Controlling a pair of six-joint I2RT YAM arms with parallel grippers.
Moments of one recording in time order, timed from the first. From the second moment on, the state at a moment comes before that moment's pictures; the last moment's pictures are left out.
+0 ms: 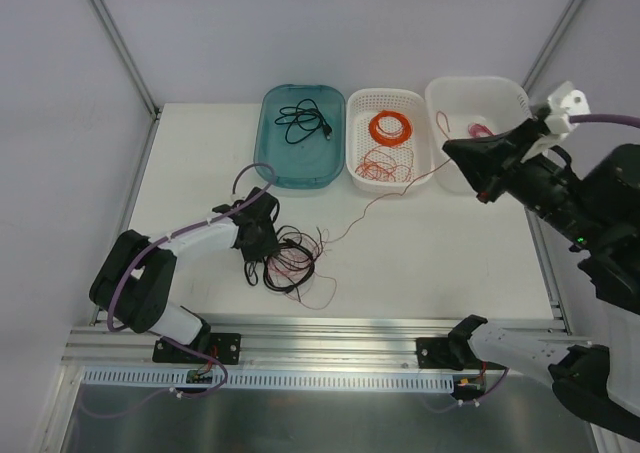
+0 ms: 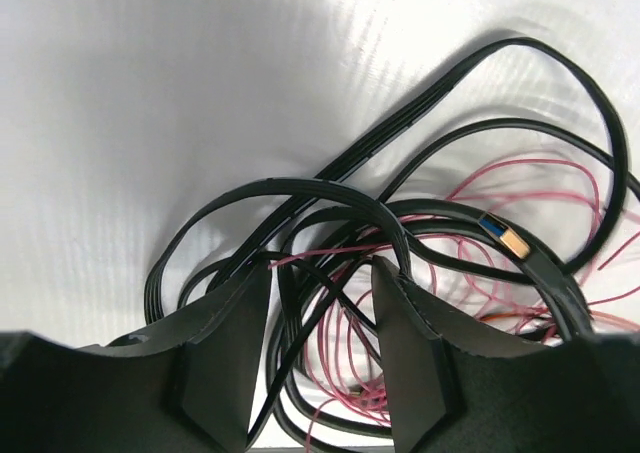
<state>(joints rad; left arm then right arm) -0.53 1.48 0.77 -0.53 -0.11 -0.83 0.66 1.04 1.92 -0.91 -0.11 -0.02</state>
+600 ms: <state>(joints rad) -0.38 1.46 0.77 -0.58 -0.14 -0.76 0.66 0.85 1.59 -0.78 0.30 -0.02</state>
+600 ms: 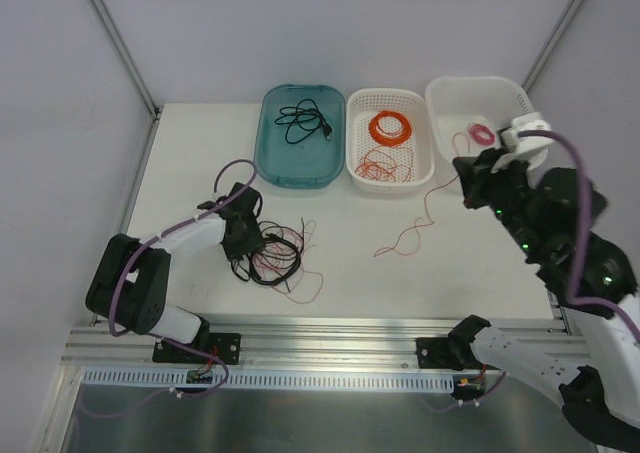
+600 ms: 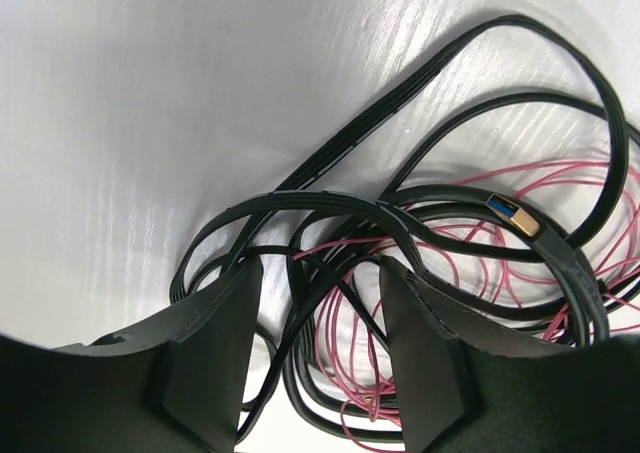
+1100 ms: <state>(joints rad) -0.38 1.15 0.73 -0.64 -0.07 -0.66 0.61 1.15 0.73 -0.73 0.25 0.40</state>
